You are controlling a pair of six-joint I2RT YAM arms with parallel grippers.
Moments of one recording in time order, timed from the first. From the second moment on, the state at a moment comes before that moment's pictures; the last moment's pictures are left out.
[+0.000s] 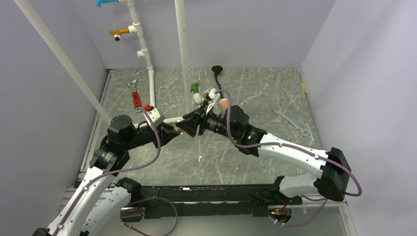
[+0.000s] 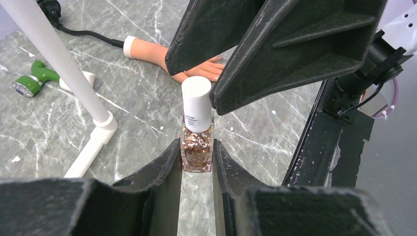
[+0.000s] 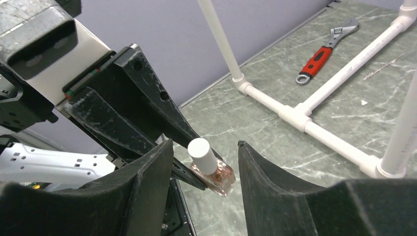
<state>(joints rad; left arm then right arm) -0.42 0.64 0.74 -0.32 0.63 0.04 1.00 1.27 0.96 0.34 -0.16 0.43</state>
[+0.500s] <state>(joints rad) -0.42 0.64 0.74 -0.32 0.60 0.04 1.03 1.35 1.01 0.33 -0.13 0.42</state>
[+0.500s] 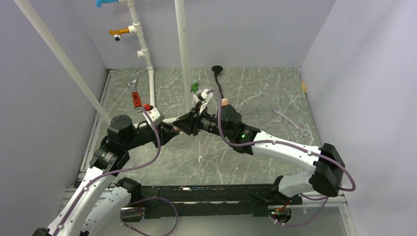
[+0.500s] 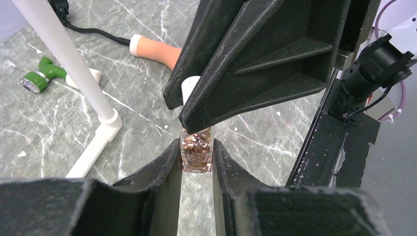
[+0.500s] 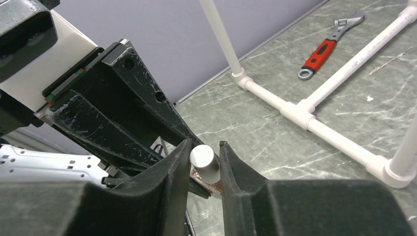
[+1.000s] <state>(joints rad) -0.42 0.66 0.75 -0.39 0.67 0.05 1.02 1.32 0.91 0.45 -0.23 0.36</state>
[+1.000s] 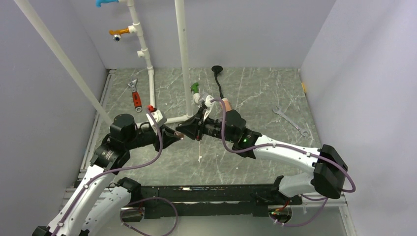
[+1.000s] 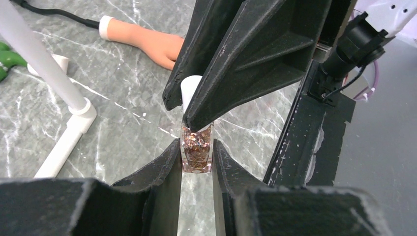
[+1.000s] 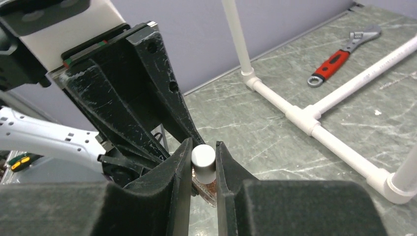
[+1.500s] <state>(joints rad) -0.42 0.66 0.76 -0.40 0.92 0.06 1.01 1.30 0.75 0.84 -0.52 0.27</state>
